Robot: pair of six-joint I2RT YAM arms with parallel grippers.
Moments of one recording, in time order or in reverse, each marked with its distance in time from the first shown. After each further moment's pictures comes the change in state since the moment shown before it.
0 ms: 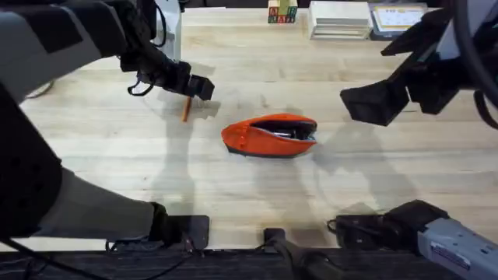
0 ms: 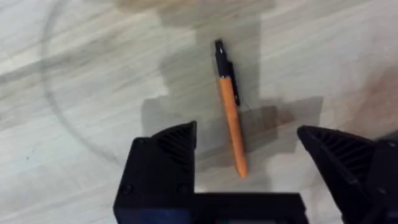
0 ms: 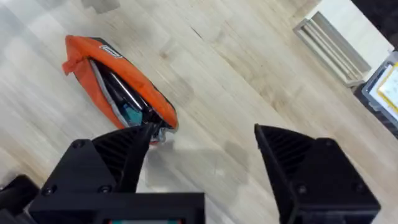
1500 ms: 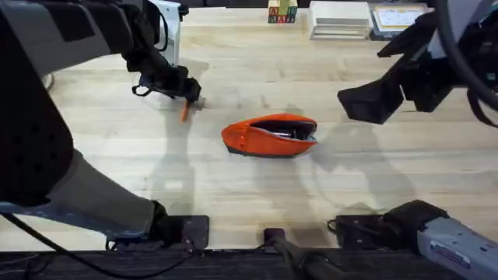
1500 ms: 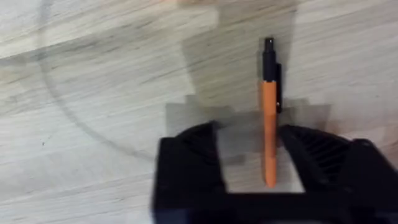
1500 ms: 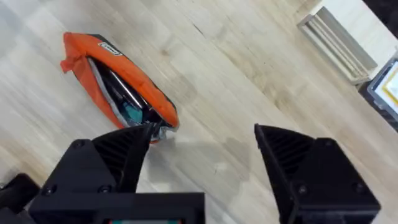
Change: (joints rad) left arm 0.013 0.096 0.024 0.004 -0.104 -0.044; right arm 0.000 0.026 0.000 0.000 0.000 0.000
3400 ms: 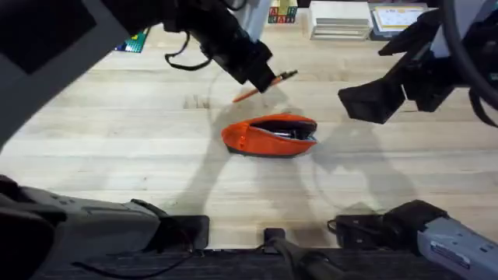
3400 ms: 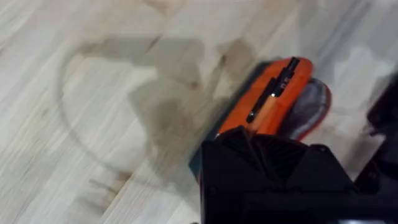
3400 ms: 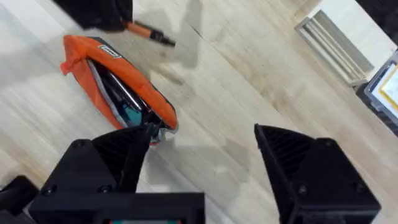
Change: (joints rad) left arm -0.488 -0.198 0.299 -0.355 0.327 0.111; right arm 0.000 -0.008 0.000 0.006 0.000 0.000
